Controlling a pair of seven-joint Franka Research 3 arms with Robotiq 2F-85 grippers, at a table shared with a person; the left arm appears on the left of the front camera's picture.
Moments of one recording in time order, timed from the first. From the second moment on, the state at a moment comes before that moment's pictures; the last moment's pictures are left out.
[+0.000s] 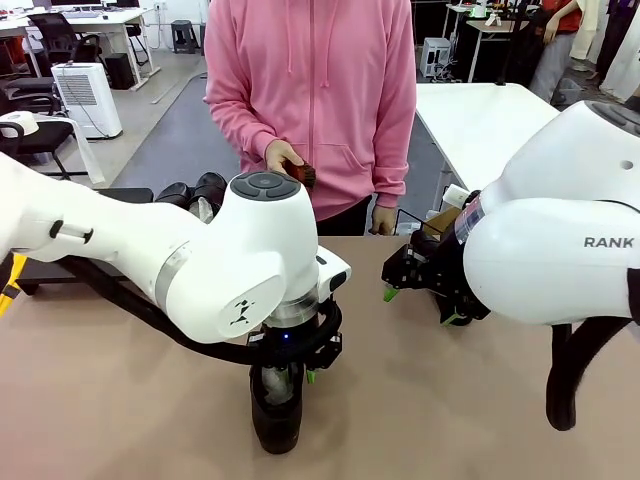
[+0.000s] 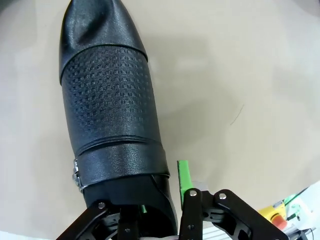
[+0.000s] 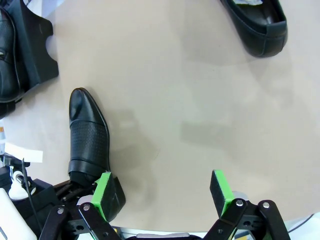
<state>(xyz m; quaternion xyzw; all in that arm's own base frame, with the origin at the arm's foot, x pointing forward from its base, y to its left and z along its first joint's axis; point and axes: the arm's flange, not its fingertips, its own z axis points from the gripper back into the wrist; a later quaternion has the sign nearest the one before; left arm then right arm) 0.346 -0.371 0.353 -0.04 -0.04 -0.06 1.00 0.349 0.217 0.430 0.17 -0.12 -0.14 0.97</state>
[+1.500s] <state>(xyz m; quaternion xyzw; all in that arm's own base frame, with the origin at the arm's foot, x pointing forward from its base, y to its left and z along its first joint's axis) 0.315 -0.193 0.596 -0.03 -0.23 0.00 0.97 0.350 0.217 0.429 0.17 -0.12 -0.14 0.97</state>
